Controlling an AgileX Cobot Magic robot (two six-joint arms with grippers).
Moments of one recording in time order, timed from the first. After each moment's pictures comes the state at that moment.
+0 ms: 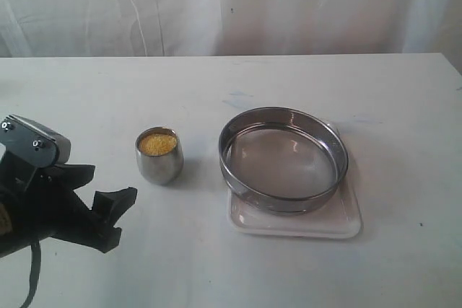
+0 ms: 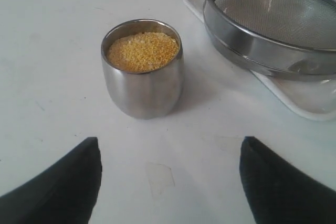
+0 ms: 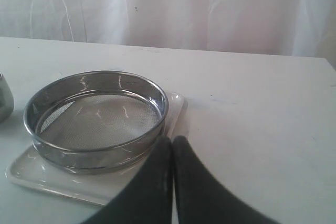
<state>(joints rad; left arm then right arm) -0.41 1.30 -0.28 0.06 -0.48 -0.04 0.20 0.01 -0.01 0.10 0.22 -0.12</state>
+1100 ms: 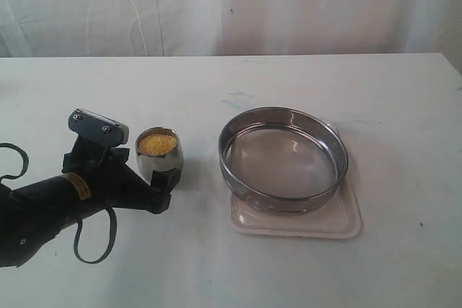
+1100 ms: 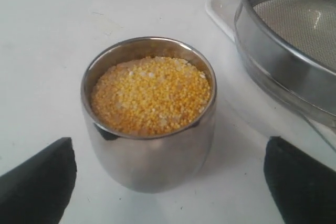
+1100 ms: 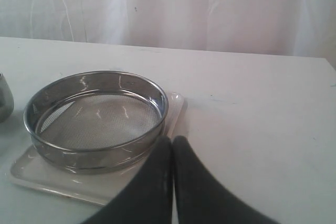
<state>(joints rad) -0.41 1.76 -0.51 0.00 -0.72 -0.03 0.20 0.01 -0.01 0.10 0.22 -0.12</state>
